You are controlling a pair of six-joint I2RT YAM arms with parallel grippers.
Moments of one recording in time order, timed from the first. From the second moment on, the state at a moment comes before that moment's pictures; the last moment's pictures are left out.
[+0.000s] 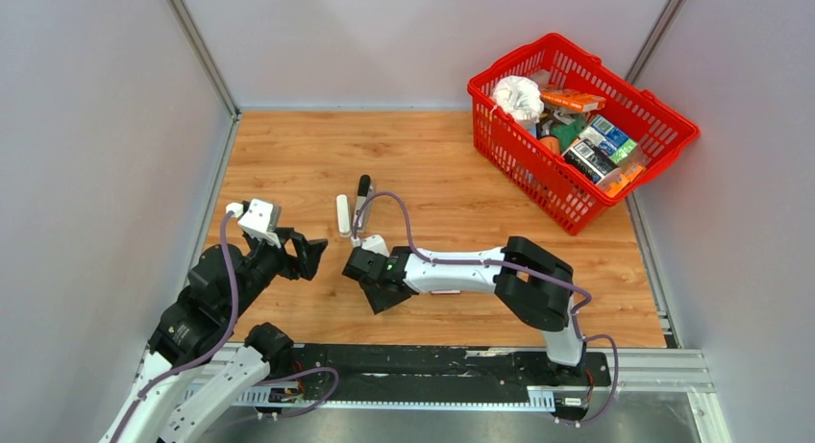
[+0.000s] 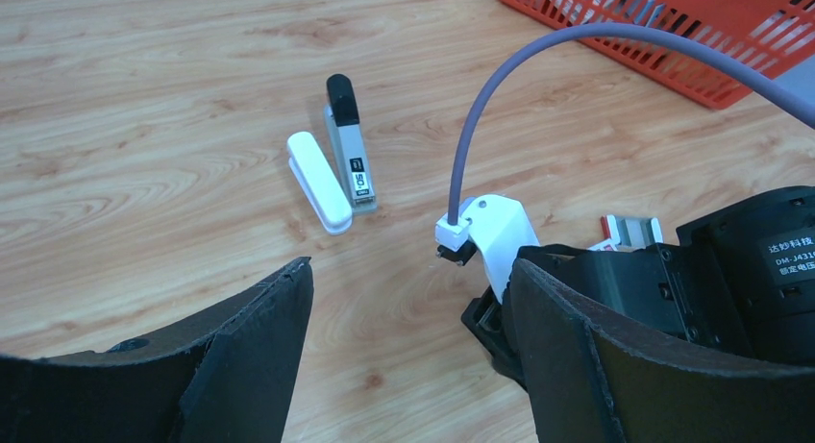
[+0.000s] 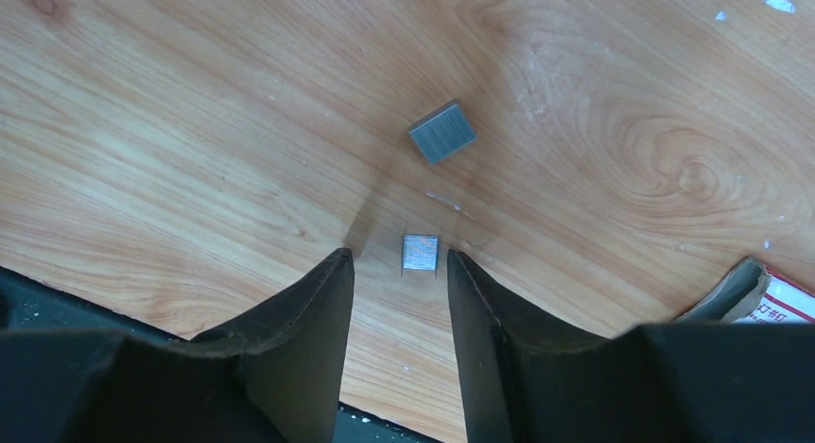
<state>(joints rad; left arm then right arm) -0.60 0.38 0.83 -0.68 -0.14 -0.20 1.24 1.97 1.37 -0.63 0.19 0.71</state>
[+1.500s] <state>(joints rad) -0.60 0.38 0.83 -0.68 -0.15 -0.20 1.25 2.01 1.43 -0.71 0.29 0.75</state>
